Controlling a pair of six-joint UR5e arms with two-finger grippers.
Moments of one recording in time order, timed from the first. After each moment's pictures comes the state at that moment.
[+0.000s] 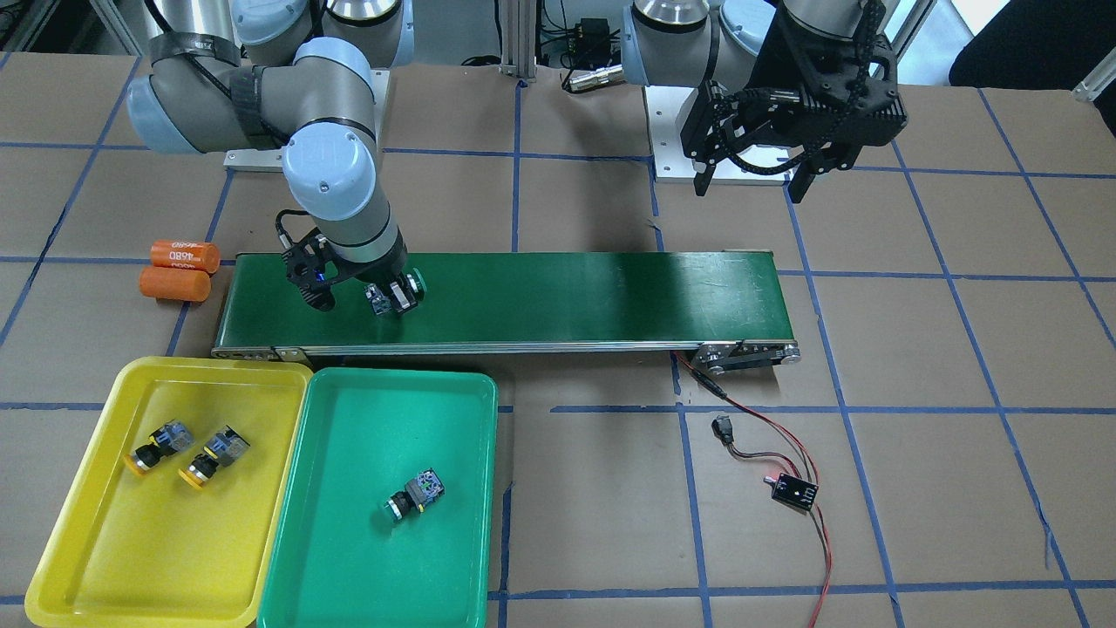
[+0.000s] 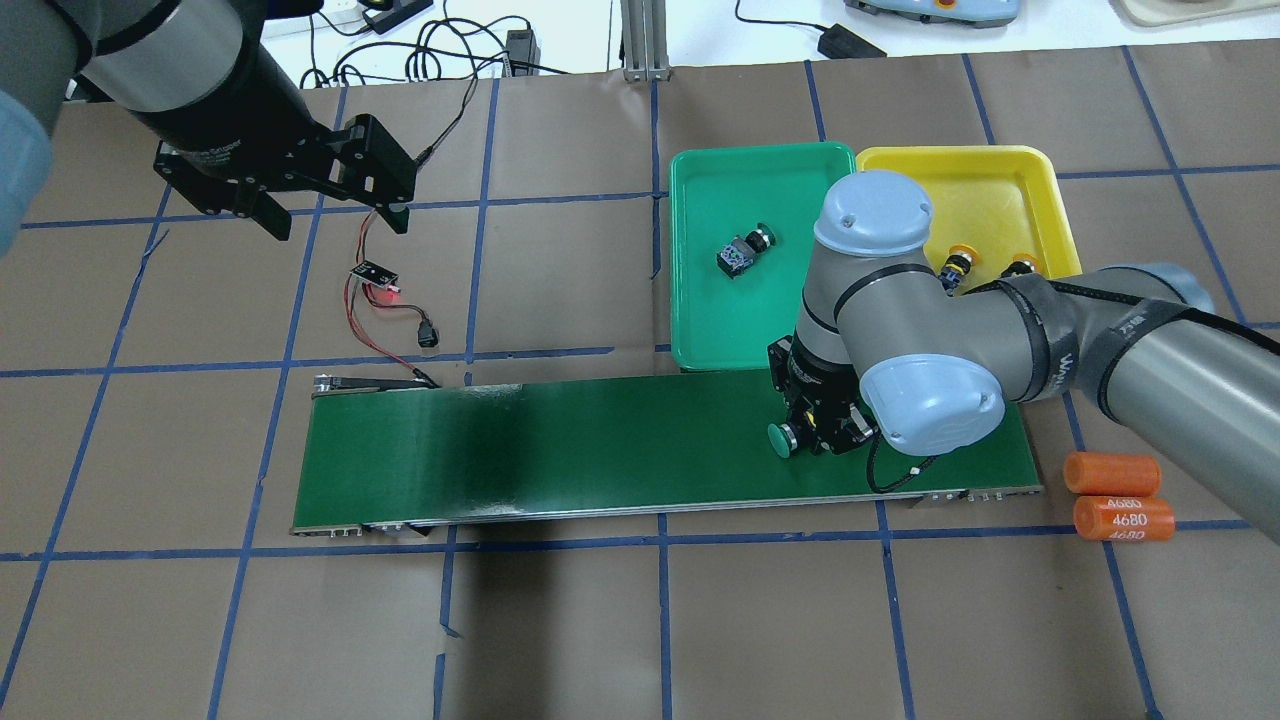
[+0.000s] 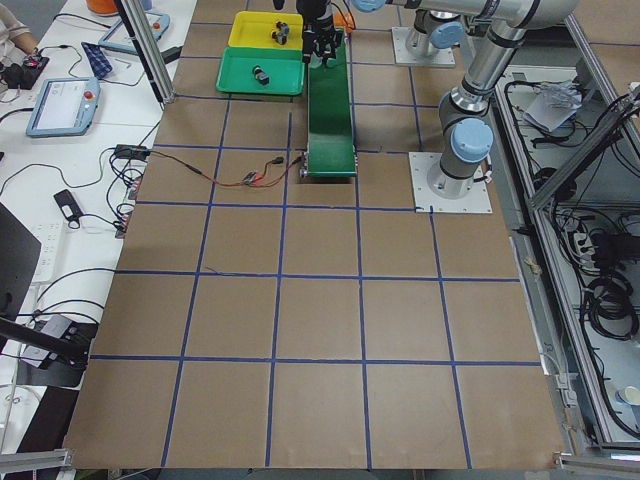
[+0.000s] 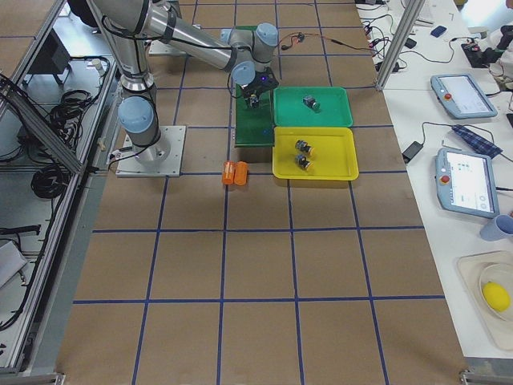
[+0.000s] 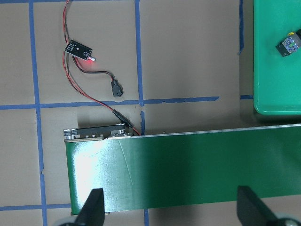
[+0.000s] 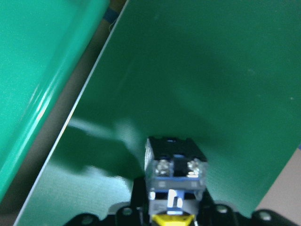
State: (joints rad) left arm -1.59 -1.50 -1.55 -1.56 1.52 0.00; right arm 1.73 -1.41 2.03 -2.02 -1.53 1.16
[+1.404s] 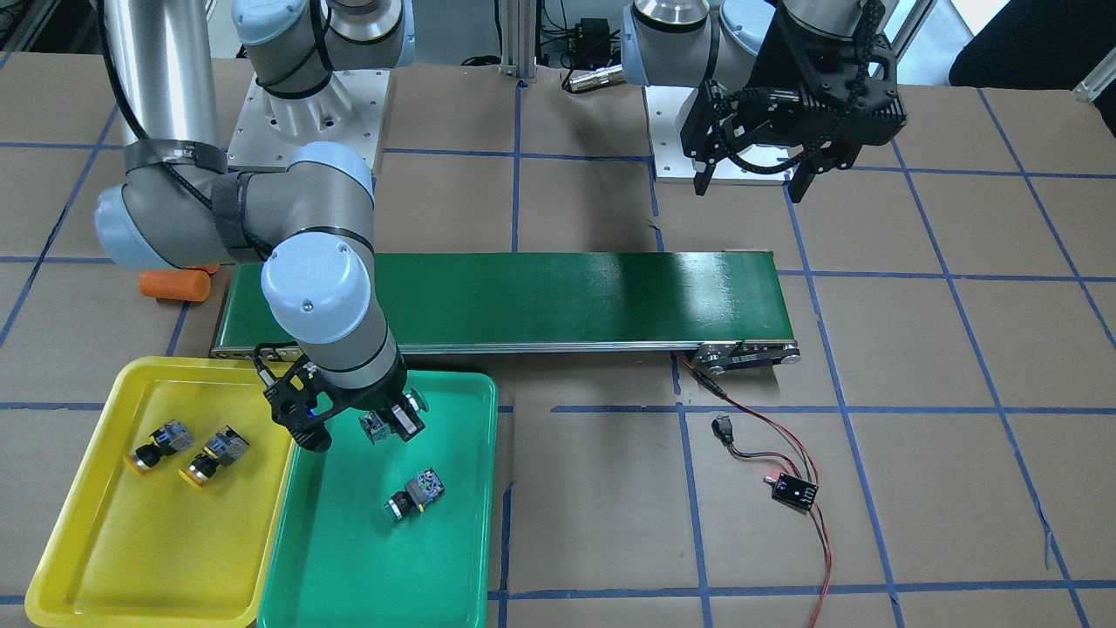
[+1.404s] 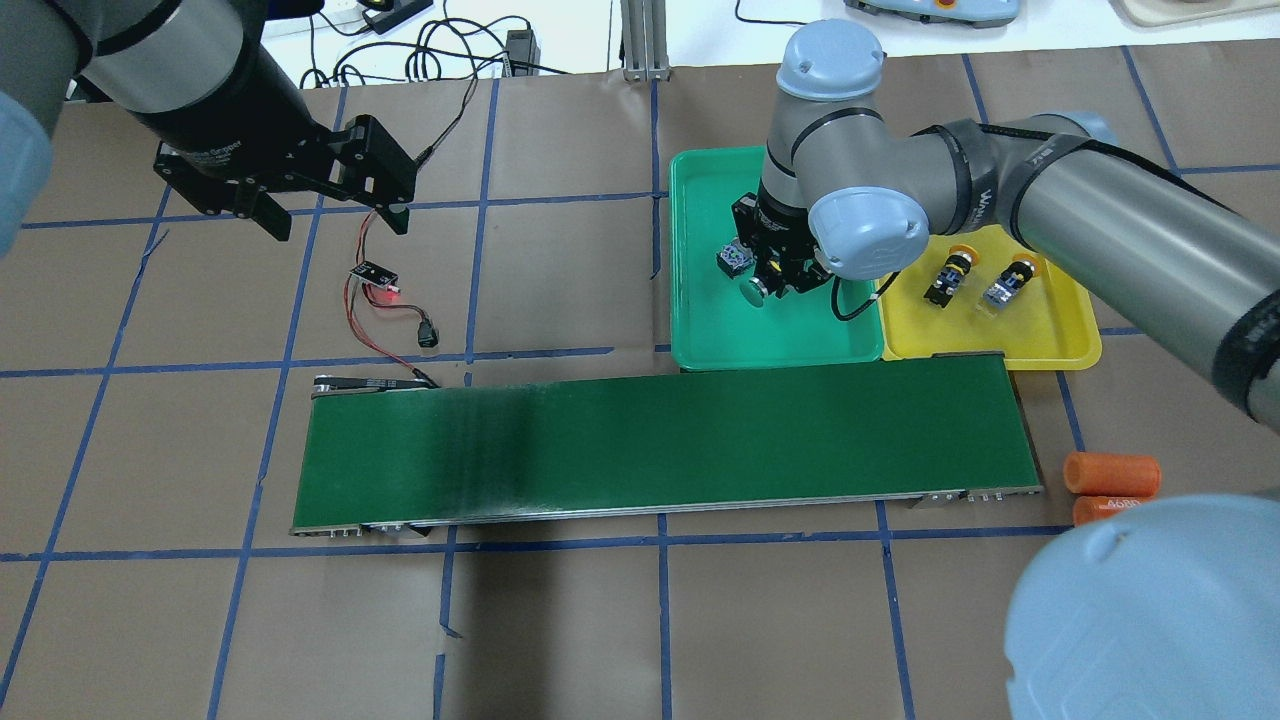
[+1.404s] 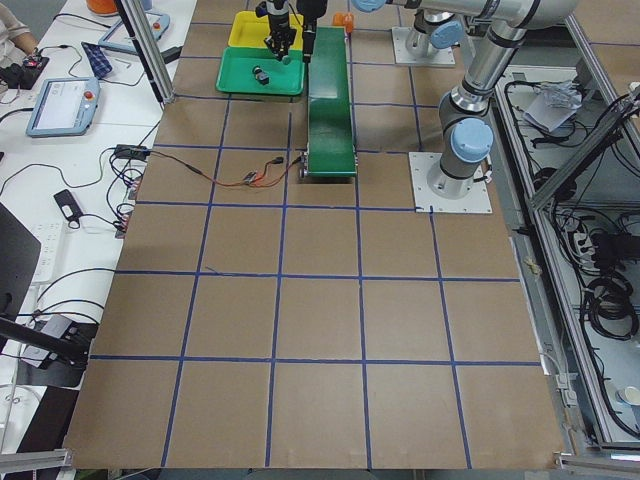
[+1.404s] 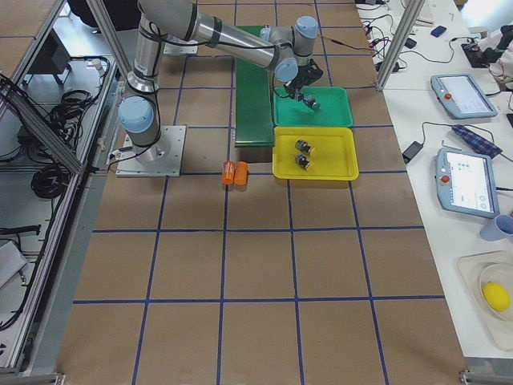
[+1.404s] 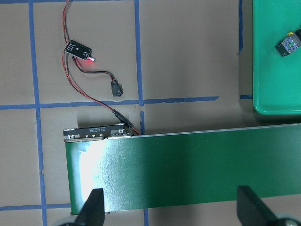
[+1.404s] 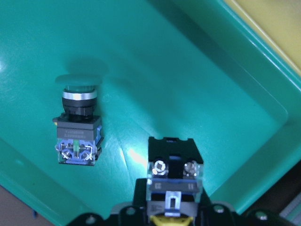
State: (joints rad) left arm -1.59 -1.50 -1.55 -1.56 1.52 0.00; right arm 1.72 -1.11 1.63 -2.09 -1.54 1.01
